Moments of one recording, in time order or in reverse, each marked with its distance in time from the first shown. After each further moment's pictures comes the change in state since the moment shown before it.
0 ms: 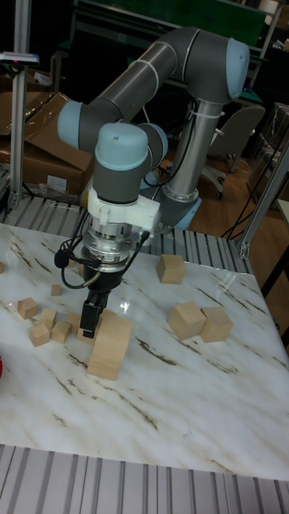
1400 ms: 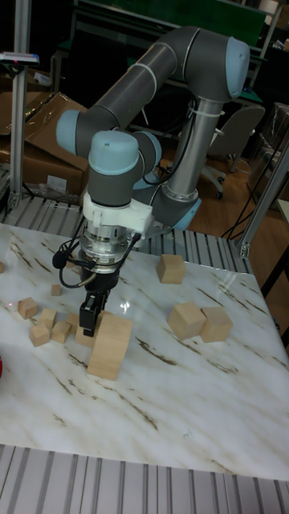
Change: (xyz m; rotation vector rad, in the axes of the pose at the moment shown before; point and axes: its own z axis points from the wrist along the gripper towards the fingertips) arm 0.006 0.011 0.019 0.024 -0.022 0.039
